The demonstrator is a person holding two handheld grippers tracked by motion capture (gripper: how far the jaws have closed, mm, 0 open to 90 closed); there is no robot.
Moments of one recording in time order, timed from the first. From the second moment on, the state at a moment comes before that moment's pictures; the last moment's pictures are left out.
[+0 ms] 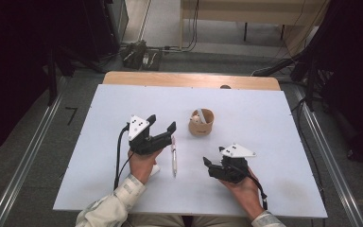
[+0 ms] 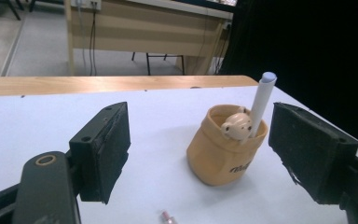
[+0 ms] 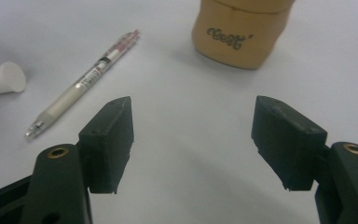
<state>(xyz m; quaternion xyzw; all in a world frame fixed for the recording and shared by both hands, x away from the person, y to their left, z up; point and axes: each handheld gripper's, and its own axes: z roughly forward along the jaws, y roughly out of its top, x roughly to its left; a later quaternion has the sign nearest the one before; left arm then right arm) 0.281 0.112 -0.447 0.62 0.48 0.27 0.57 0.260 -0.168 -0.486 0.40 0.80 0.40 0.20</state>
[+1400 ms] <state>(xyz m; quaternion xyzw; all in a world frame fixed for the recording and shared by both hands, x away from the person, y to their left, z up) 0.275 0.164 -0.462 0.60 0.53 0.30 0.52 0.244 -0.074 -0.514 0.36 0.83 0.39 0.17</state>
